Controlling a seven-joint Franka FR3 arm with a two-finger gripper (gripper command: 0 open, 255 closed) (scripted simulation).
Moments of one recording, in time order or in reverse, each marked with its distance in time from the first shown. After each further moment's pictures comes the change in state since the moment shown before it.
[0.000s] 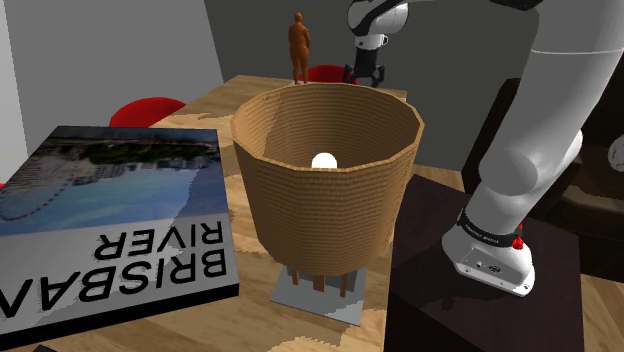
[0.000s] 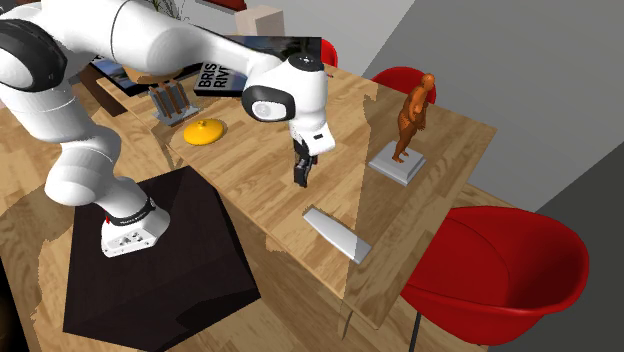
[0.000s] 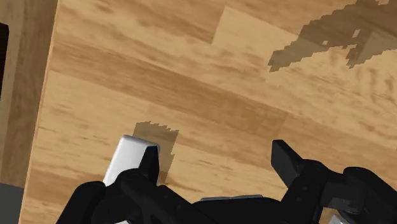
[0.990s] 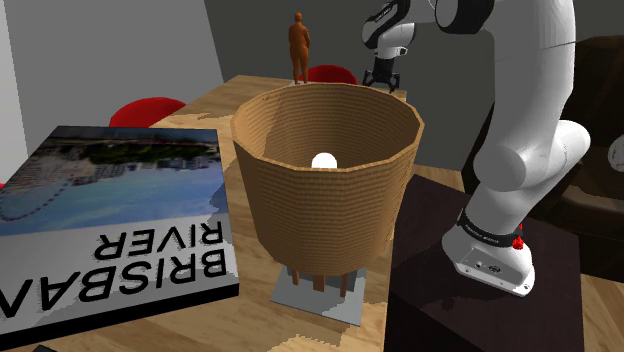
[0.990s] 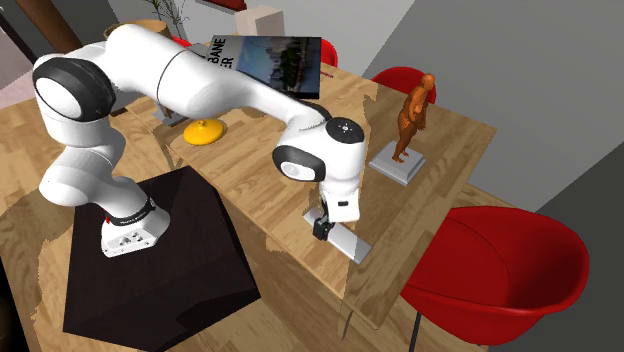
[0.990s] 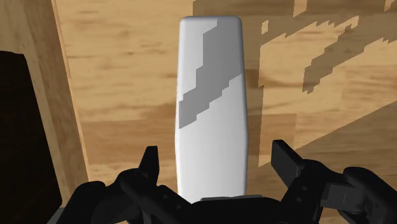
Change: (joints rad) arm -0.138 0.313 -0.100 0.277 0.076 0.026 0.122
